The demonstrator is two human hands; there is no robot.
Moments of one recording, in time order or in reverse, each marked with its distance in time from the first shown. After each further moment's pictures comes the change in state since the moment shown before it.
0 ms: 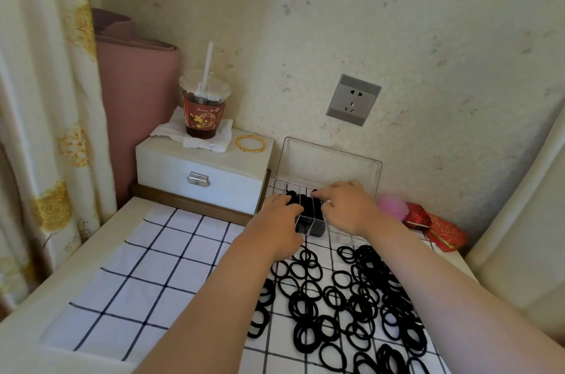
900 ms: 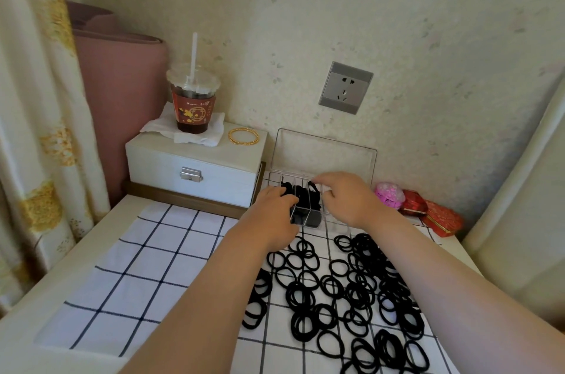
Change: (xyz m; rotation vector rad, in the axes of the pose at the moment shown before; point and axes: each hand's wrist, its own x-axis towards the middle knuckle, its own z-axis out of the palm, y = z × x) left_hand -0.001 0.001 -0.002 0.012 -0.004 -0.004; right_hand -0.011 0.007 0.005 0.195 0.129 0.005
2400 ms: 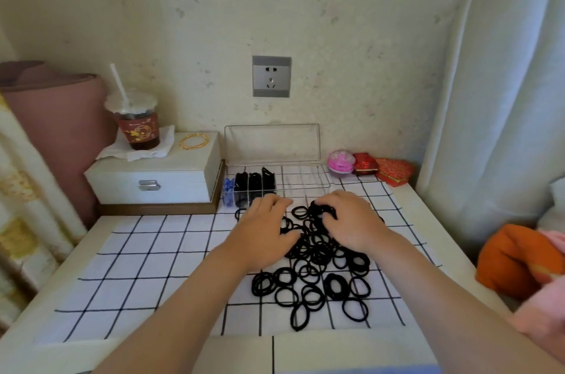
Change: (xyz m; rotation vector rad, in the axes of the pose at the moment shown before) left_hand -0.041 0.060 0.047 0.183 -0.015 0.221; right_hand -0.145 0.036 0.004 0.227 0.050 0.264
